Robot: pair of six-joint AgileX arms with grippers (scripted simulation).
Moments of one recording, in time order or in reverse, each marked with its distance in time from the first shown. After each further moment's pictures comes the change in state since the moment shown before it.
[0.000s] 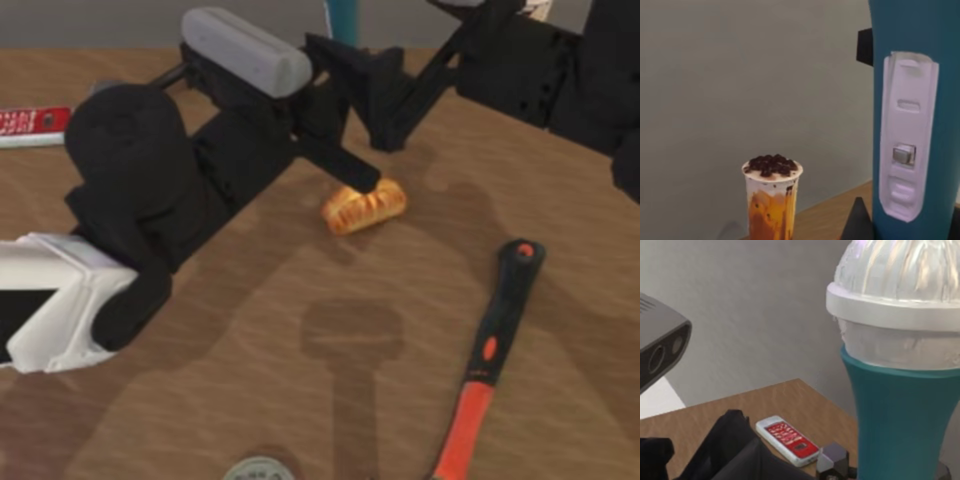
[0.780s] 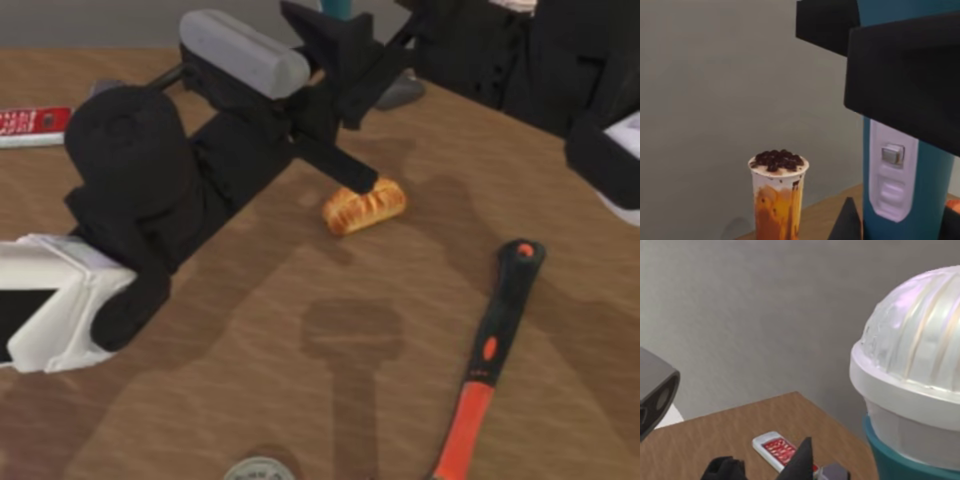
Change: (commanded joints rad) left arm 0.000 0.000 0.000 0.000 0.000 0.000; right arm 0.042 0.097 0.087 0.016 0.044 0.002
